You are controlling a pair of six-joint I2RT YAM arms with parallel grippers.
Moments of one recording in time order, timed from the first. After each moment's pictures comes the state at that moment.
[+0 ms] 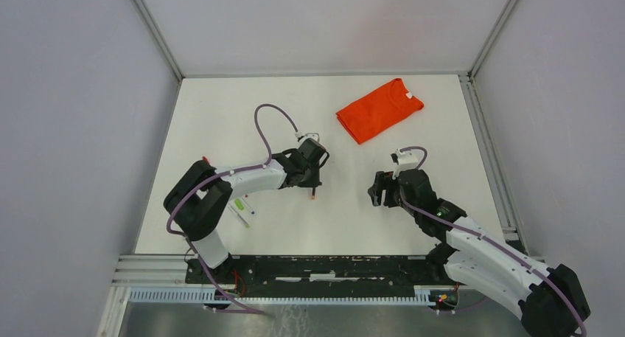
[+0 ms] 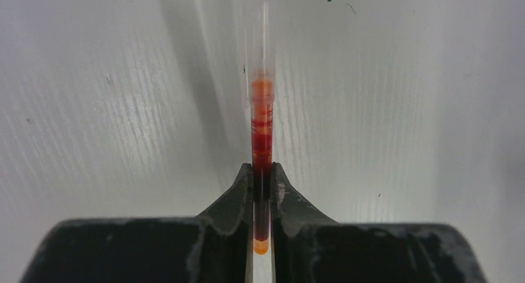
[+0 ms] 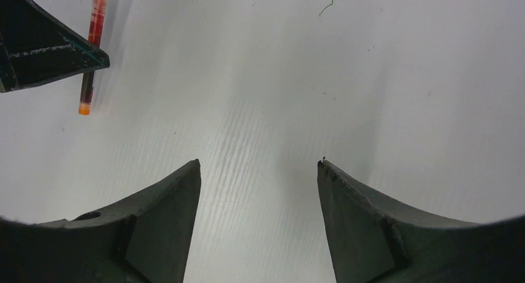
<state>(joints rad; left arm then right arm) -0.79 1.69 0.99 -0.27 -0.18 -0.66 0.63 0.81 0.39 -0.16 0.17 0.42</state>
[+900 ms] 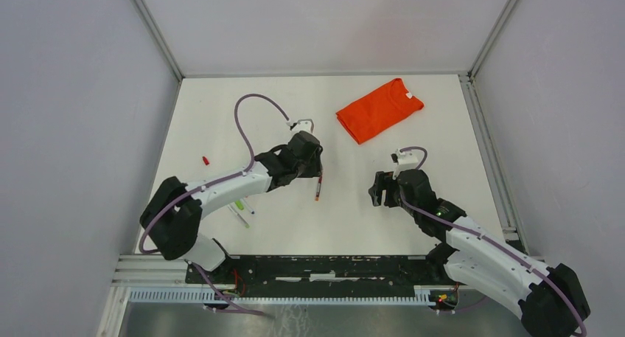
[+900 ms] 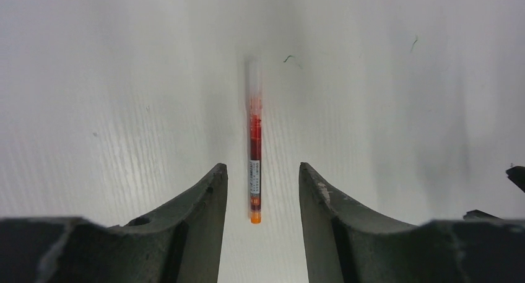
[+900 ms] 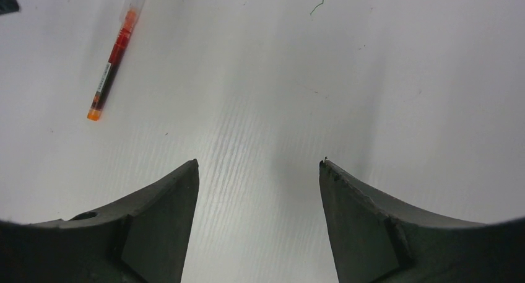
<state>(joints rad) -0.80 1.55 0.99 -0.27 -0.27 -0.66 0.63 0.82 0.39 -0.17 0.19 0.42</state>
